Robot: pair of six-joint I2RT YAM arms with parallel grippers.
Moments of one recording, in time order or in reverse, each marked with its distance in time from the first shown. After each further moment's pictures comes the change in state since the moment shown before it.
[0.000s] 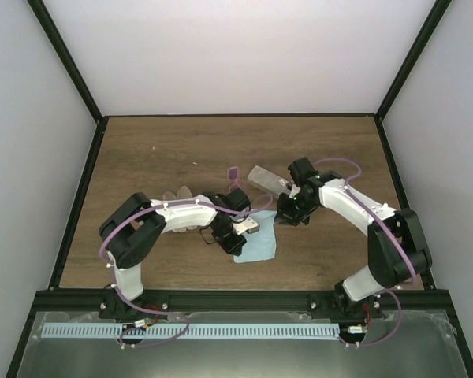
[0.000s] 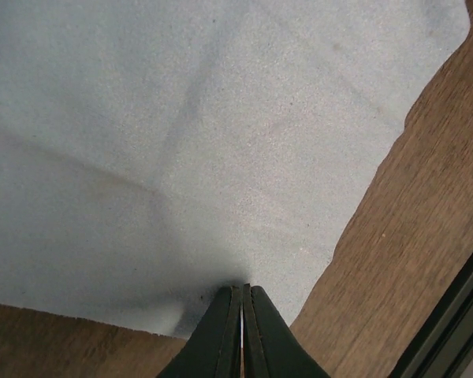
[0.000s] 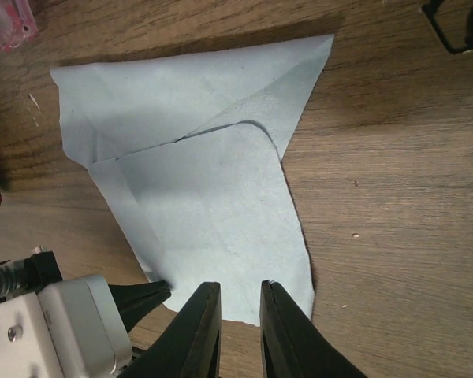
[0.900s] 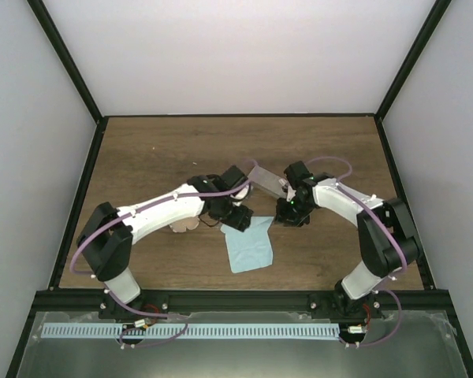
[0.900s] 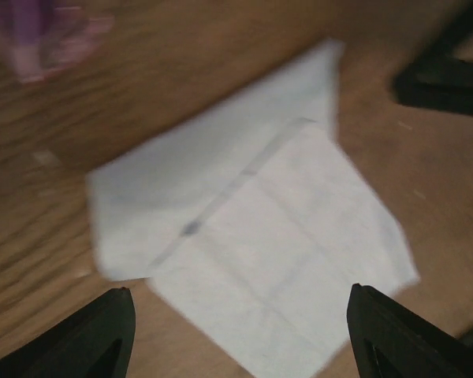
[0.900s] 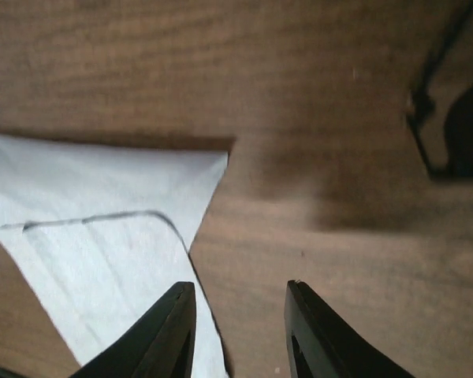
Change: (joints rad) left arm -0.009 -0.165 0.175 -0.080 -0.264 -0.367; right arm 0.007 0.062 -0.035 0.049 0.085 -0.179
